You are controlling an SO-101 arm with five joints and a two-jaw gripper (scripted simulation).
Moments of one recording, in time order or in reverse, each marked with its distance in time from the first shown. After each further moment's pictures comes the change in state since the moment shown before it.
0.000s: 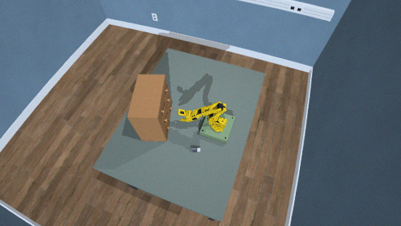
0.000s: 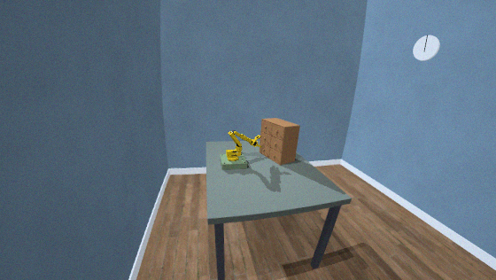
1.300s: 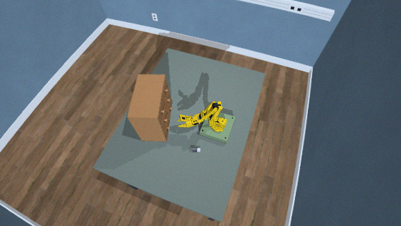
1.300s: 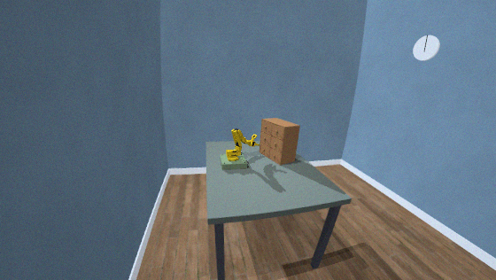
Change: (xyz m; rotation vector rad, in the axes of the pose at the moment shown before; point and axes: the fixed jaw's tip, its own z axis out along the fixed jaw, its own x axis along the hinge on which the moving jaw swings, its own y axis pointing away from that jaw) arm -0.006 0.046 0.002 -0.171 -0.226 -0.062
